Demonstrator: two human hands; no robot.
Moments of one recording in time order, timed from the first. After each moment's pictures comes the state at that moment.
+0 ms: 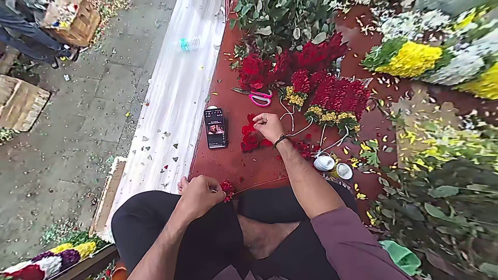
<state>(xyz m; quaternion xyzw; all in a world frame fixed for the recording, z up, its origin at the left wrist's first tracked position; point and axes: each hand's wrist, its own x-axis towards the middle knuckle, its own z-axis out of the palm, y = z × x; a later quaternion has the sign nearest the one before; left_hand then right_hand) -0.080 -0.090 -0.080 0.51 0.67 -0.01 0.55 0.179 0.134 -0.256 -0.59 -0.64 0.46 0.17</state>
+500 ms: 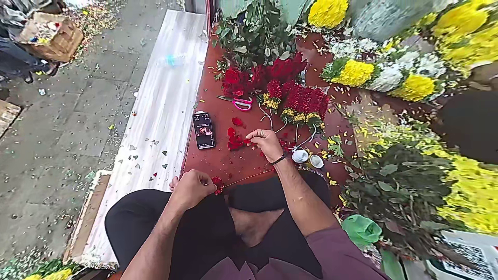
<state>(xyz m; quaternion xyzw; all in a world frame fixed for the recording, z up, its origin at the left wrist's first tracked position) -0.082 -0.096 -0.075 0.54 0.66 0.02 0.53 0.208 0.048 -0.166 -0.54 -0.49 0.61 0.30</state>
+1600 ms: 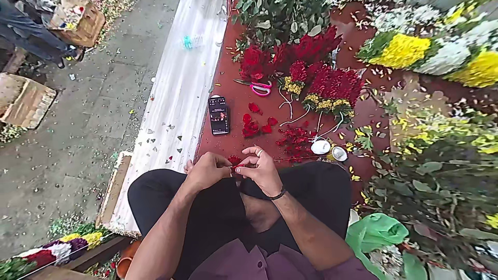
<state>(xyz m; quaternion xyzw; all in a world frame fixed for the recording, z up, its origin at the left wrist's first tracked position) -0.073 -0.094 -0.069 0.51 0.64 0.09 0.57 0.142 -0.086 -0.103 -0.52 -0.43 0.68 0.30</state>
